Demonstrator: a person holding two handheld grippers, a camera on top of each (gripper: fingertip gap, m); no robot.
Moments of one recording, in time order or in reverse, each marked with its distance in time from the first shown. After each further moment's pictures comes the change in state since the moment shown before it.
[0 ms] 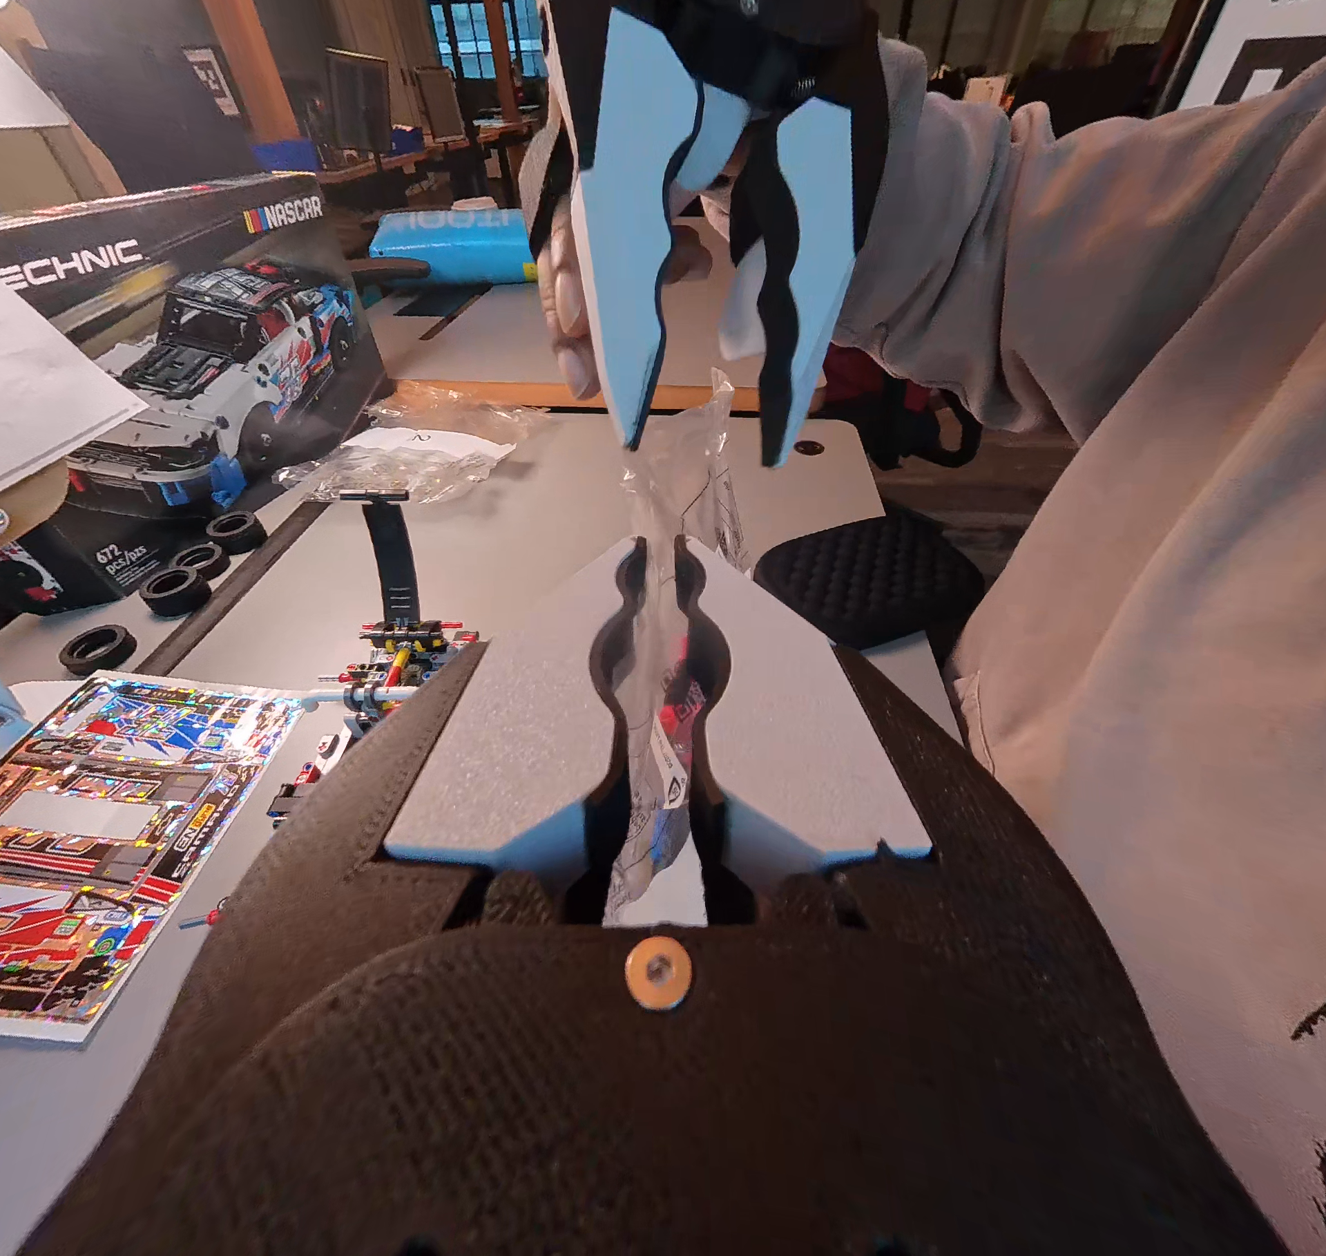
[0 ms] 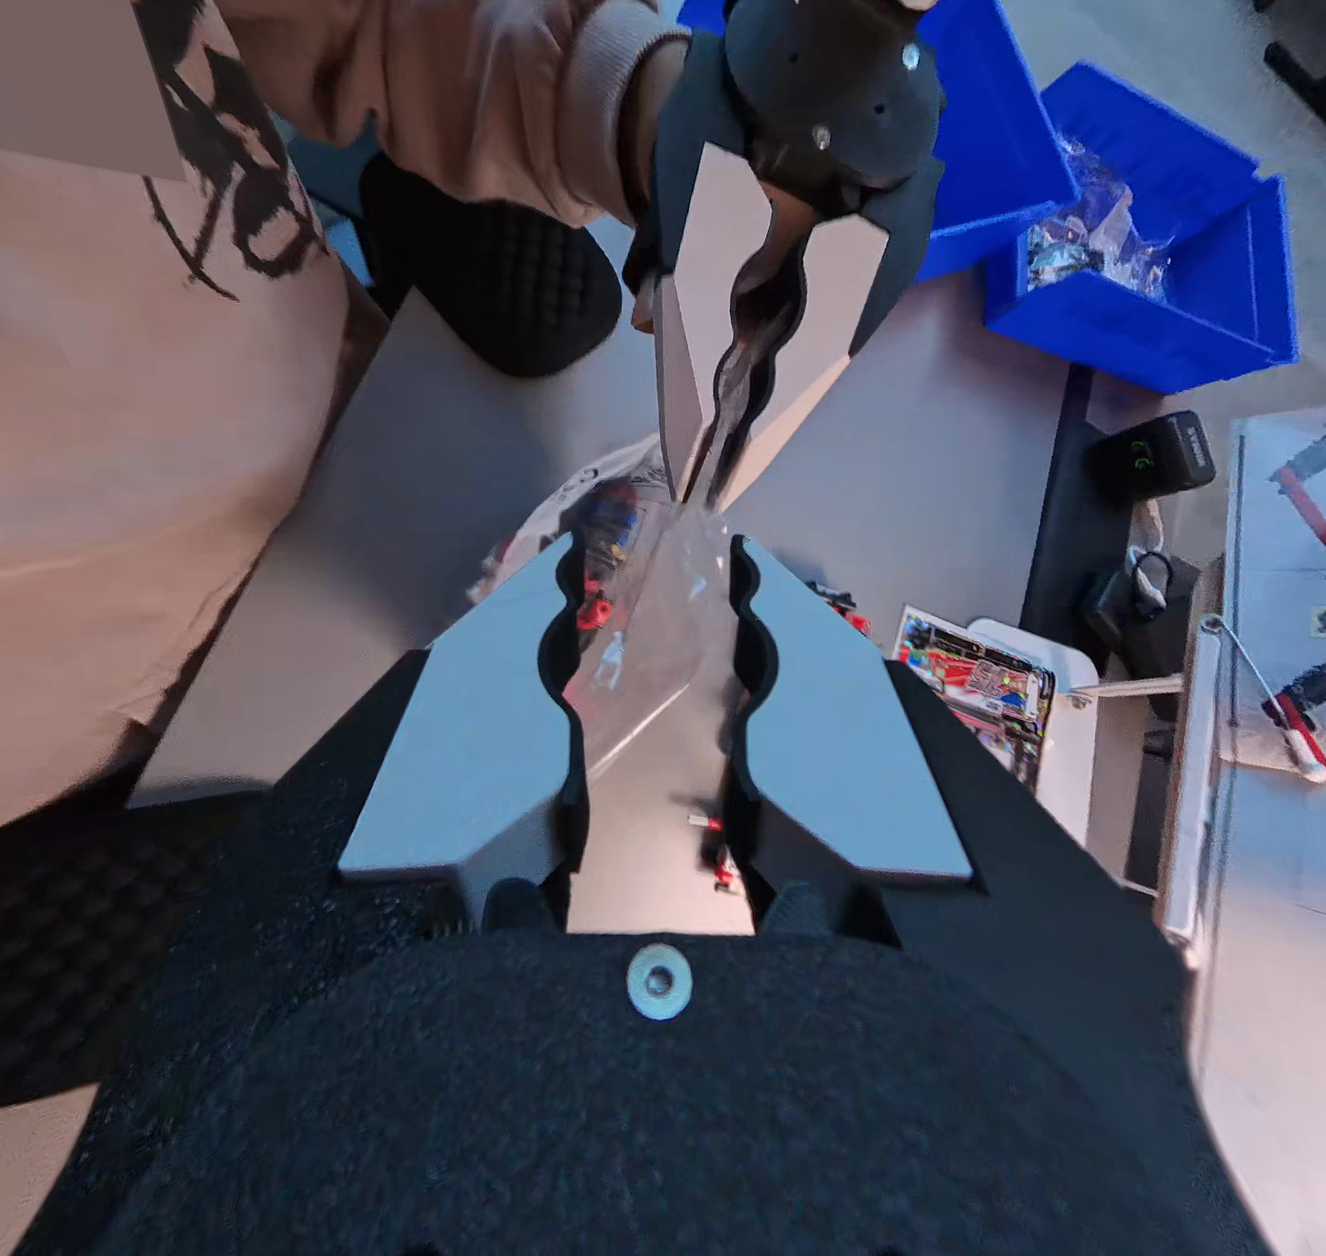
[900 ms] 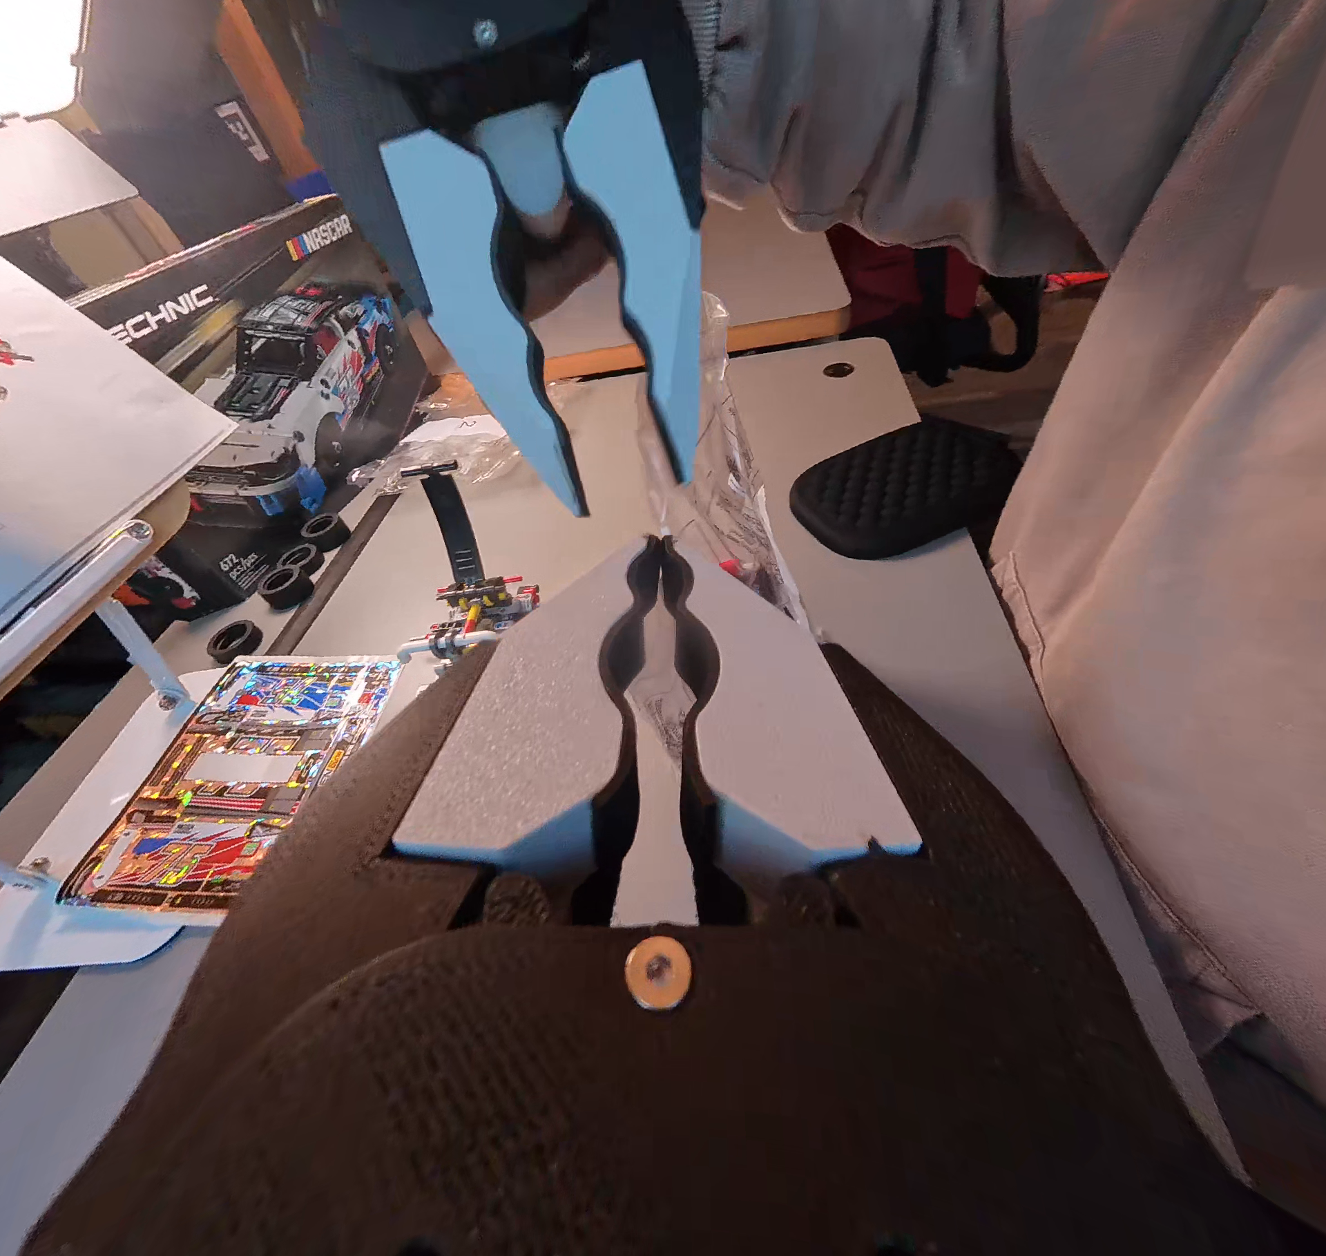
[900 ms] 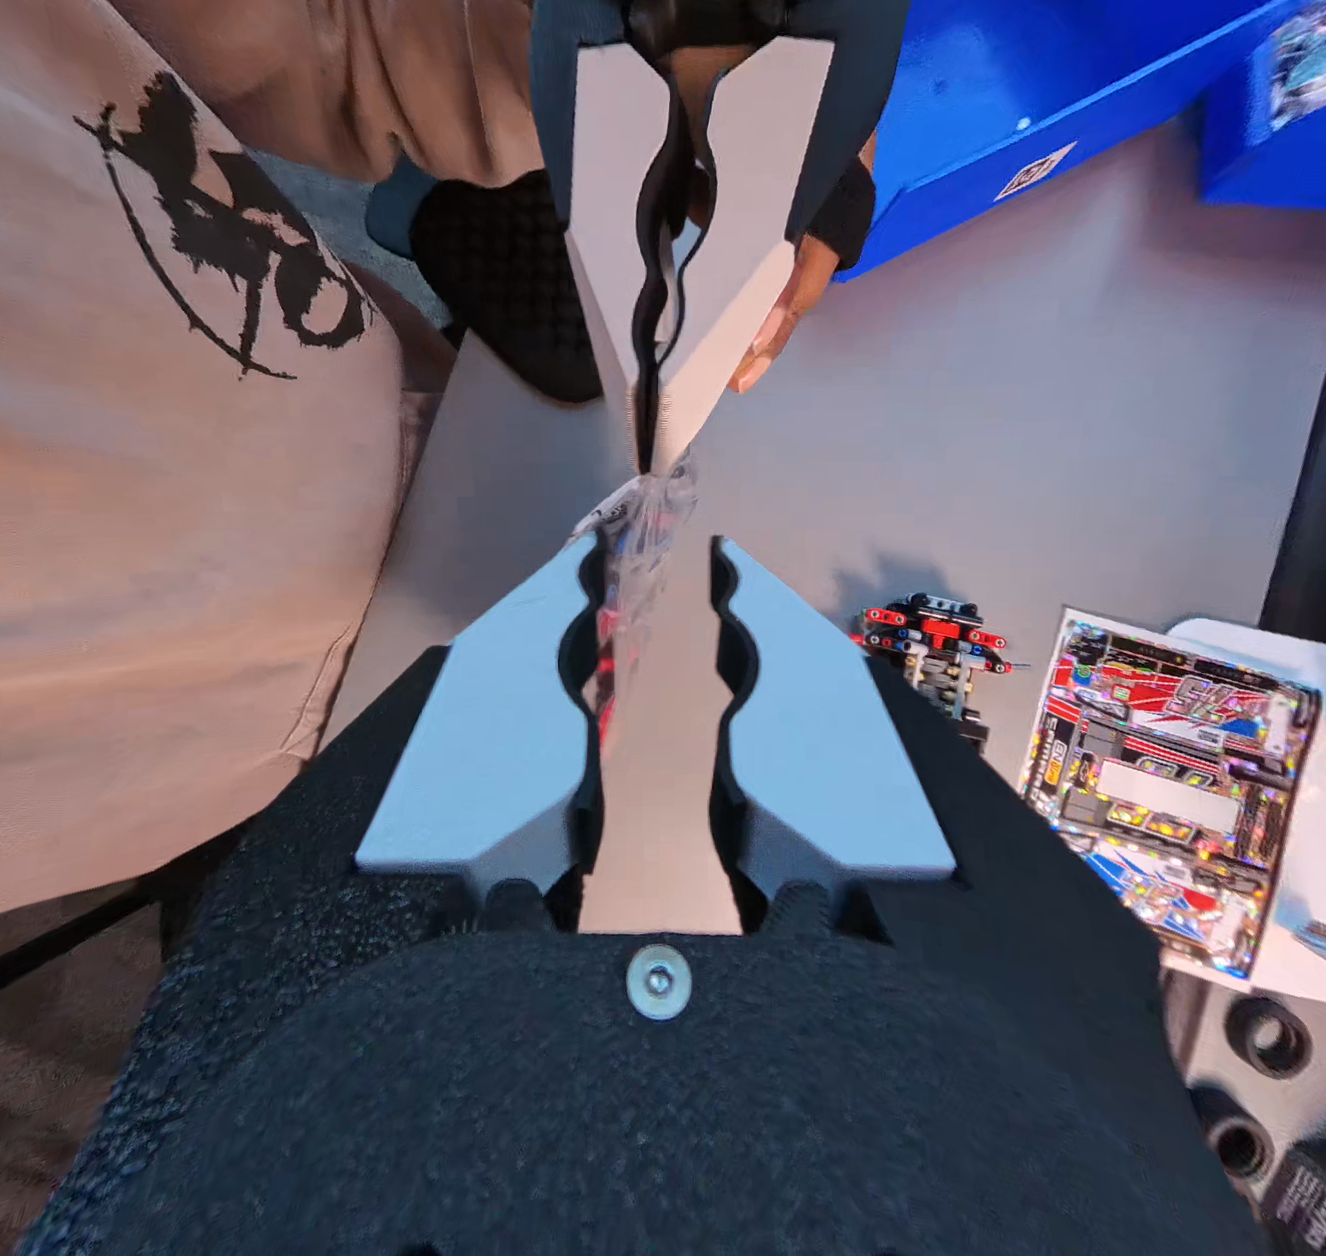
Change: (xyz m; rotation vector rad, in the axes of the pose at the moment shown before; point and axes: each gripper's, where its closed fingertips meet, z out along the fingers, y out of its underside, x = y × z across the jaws) left arm 0.003 0.016 -0.042 -0.056 -0.028 0.180; right arm 0.019 -0.012 0.050 -0.085 -0.229 0.227
